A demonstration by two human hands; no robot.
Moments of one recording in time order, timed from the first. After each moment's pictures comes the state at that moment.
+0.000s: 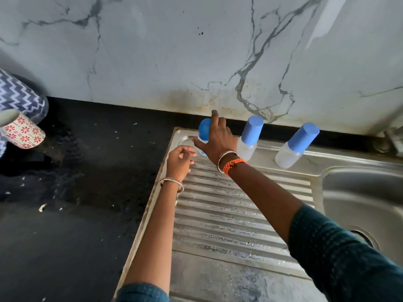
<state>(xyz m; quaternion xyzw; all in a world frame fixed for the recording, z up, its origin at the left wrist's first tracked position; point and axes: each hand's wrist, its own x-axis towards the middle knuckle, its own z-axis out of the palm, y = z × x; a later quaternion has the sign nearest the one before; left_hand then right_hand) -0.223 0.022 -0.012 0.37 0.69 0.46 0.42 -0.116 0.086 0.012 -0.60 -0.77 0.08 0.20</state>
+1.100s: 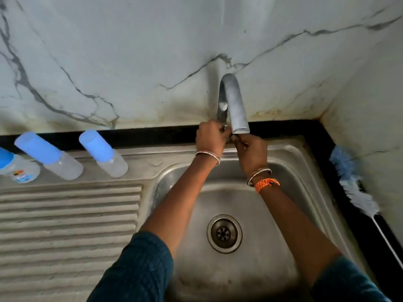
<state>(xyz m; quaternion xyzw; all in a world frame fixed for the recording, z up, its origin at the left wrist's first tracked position) 0.316 0.132 0.015 0.65 0.63 0.37 0.21 0.422 0.094 -0.016 -0.66 -0.58 0.17 0.44</state>
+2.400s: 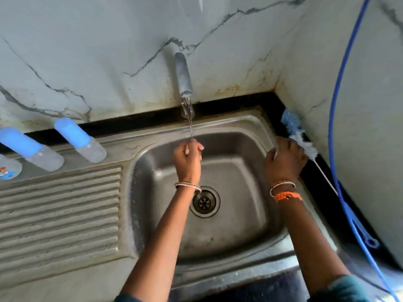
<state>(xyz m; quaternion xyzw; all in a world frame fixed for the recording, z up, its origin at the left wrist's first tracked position) 0.331 -0.010 -0.007 0.41 0.52 0.58 0.48 0.529 -0.059 -0.034 -0.86 -0.43 -0.03 0.26</state>
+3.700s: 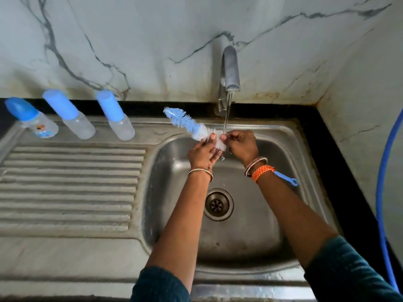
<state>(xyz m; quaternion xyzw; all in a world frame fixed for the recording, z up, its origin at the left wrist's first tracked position) 0.312 0.015 -0.027 0.08 0.48 0.57 0.66 0.416 0.038 -0.026 -0.63 -0.53 0.39 0.41</state>
